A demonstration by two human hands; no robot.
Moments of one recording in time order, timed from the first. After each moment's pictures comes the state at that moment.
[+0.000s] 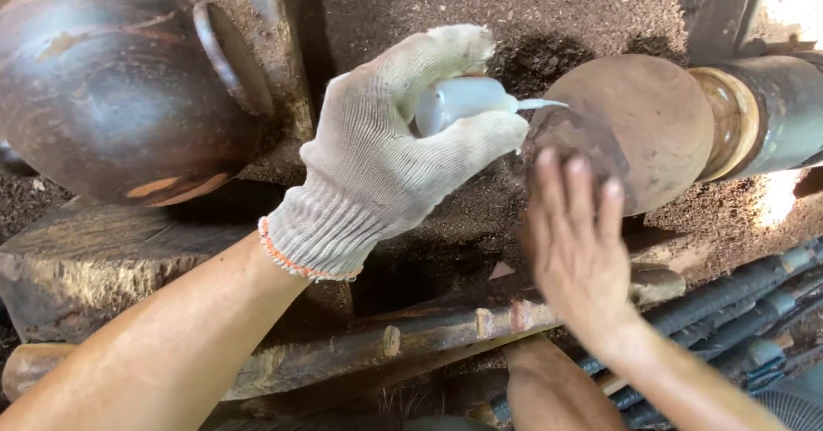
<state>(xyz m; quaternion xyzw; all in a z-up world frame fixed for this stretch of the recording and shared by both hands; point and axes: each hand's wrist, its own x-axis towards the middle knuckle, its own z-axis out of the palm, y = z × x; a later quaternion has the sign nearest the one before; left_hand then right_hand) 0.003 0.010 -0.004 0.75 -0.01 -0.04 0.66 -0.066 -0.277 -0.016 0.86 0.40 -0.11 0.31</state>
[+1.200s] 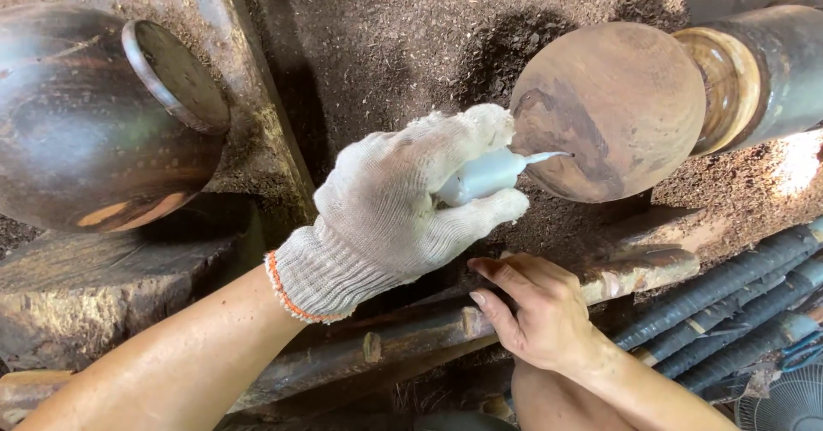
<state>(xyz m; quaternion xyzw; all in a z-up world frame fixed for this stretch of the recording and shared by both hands) -0.012 -0.025 0.010 0.82 -0.11 -0.10 0.56 -0.116 -0.263 0.001 0.89 0.18 -0.25 -0.34</state>
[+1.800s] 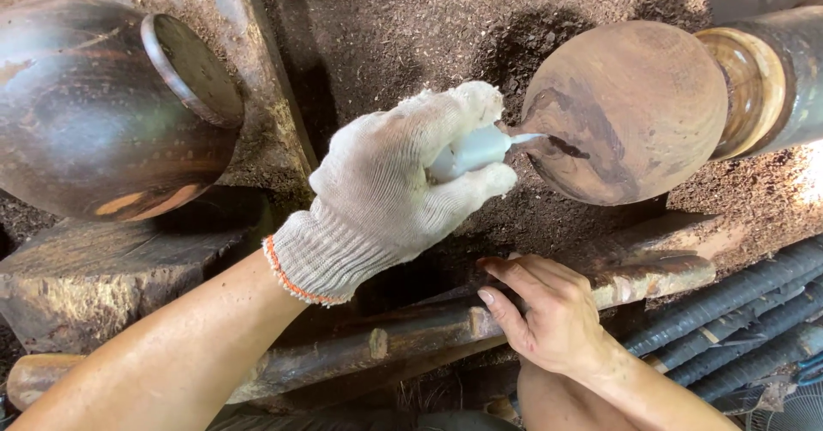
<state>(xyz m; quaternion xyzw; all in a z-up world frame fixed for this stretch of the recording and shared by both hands) -0.003 -0.019 0.007 0.84 -0.08 -0.12 0.53 -0.116 -0.264 -0.001 0.88 0.17 -0.26 -0.36</state>
